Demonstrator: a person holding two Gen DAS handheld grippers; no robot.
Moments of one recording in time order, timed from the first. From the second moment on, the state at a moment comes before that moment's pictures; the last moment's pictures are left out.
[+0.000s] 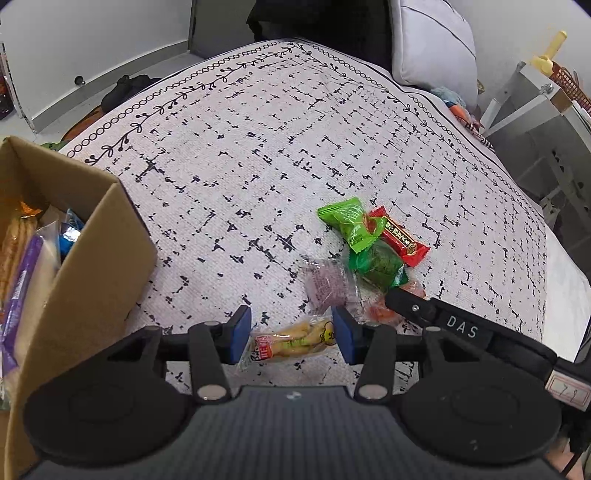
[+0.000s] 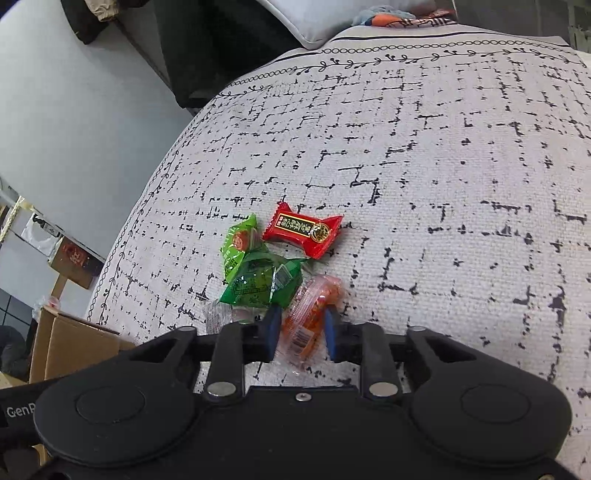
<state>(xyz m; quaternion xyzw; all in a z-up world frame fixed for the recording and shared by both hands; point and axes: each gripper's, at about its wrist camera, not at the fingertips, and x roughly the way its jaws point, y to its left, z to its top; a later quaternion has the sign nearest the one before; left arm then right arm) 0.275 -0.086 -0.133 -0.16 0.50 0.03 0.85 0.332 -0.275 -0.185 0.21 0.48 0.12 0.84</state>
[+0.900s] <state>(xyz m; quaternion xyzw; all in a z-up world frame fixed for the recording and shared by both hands) 0.213 -0.014 -0.053 -0.20 0.43 -0.03 0.88 0.260 -0.229 -0.095 0.16 0.40 0.14 0.89</state>
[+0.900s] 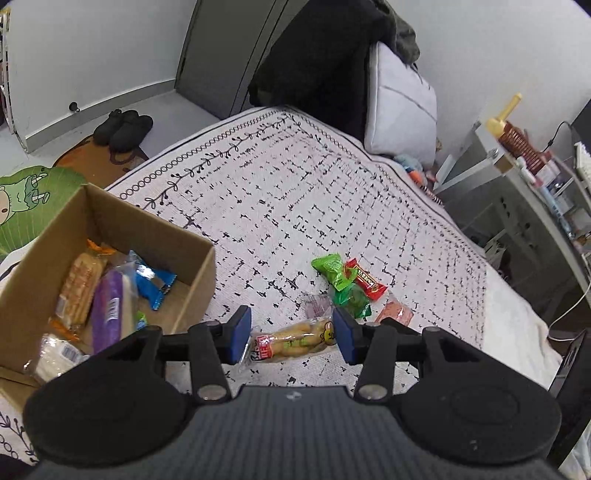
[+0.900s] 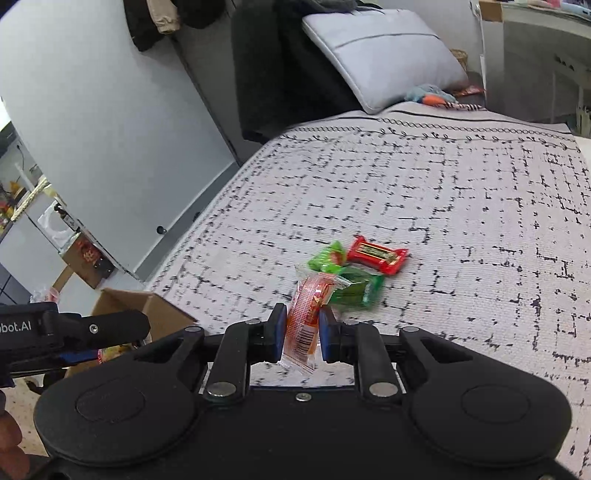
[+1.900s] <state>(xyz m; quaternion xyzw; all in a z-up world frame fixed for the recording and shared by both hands) 0.163 0.122 -0.039 -0.26 0.40 0.01 0.88 0.200 -0.110 -0.039 0.15 0.37 0.20 0.90</state>
